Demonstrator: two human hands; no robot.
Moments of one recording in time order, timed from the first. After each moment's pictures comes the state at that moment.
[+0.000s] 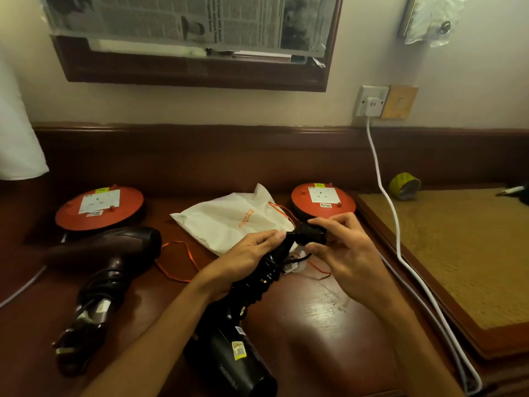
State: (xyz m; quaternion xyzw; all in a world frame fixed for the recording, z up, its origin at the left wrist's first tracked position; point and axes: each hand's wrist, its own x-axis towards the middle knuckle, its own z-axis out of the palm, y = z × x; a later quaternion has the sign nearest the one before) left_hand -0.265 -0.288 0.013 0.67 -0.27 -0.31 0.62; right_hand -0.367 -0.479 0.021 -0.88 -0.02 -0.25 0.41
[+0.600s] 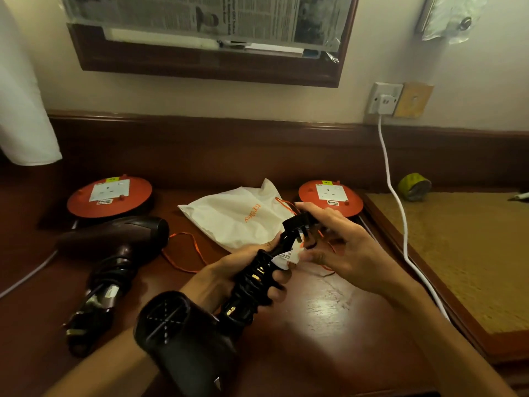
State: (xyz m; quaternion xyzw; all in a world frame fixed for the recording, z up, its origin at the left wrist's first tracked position) left_hand -0.255 -0.277 -0.015 0.34 -0.16 -0.68 0.63; right_hand -0.354 -0.486 0.036 -0.90 -0.15 -0.14 0.39
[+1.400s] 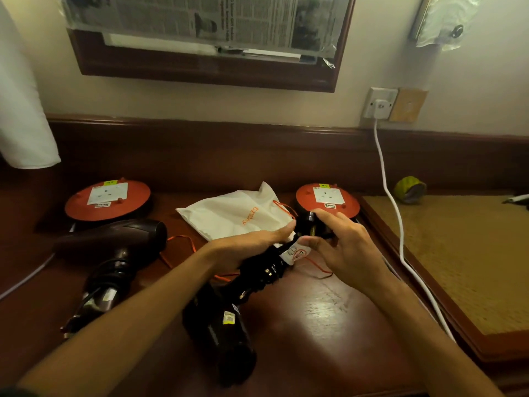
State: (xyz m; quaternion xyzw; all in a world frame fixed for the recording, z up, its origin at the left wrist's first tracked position) left_hand -0.240 -0.292 0.019 0.66 -0.26 -0.46 0.54; right_hand -0.346 -0.483 0.028 -0.92 -0.09 -0.27 0.27
